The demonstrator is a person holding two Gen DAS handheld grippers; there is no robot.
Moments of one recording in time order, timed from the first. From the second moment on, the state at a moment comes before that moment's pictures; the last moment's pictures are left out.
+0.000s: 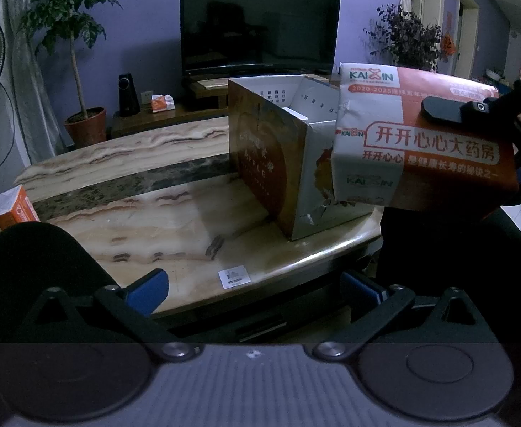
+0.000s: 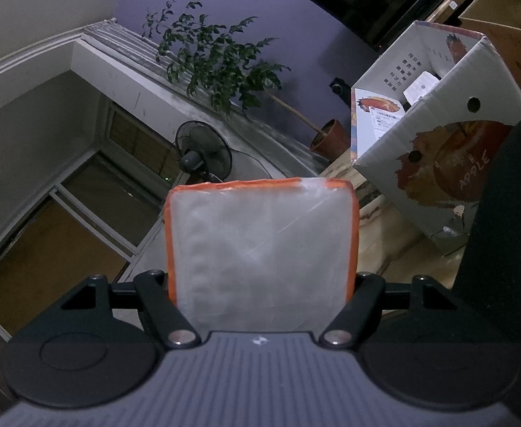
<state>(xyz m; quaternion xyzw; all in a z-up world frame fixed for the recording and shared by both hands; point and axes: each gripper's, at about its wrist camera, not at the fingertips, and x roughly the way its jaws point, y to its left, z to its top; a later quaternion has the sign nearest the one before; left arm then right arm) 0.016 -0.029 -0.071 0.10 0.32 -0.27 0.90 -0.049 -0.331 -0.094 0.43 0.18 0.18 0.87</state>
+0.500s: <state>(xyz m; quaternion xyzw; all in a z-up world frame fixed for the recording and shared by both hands) 0.017 -0.030 -0.072 0.10 0.33 -0.27 0.90 -0.050 -0.331 -0.094 0.43 0.18 0.18 0.87</state>
